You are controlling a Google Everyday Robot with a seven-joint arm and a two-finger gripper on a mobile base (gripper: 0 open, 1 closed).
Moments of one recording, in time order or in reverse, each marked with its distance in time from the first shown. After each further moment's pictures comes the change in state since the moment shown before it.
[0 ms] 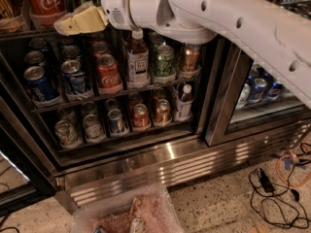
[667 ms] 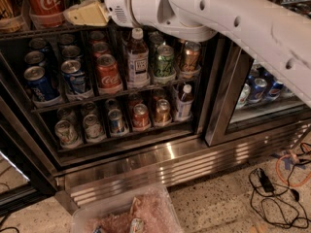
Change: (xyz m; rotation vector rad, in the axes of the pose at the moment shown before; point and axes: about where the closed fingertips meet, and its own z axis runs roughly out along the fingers) arm 0.004 -0.015 0.004 0.037 0.013 -0.021
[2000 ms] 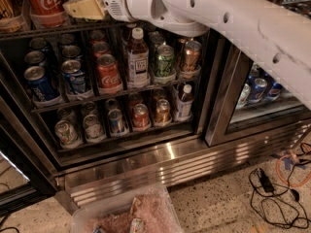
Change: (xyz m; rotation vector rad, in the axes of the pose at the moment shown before) arm -0.002 -0.018 0.013 0.053 0.004 -0.023
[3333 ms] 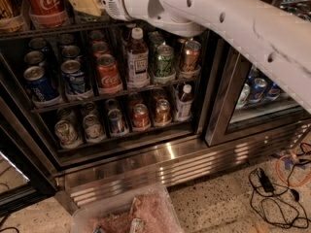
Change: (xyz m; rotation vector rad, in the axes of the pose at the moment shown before) arm -0.005 0.001 0.008 0.002 -0.022 -0.007
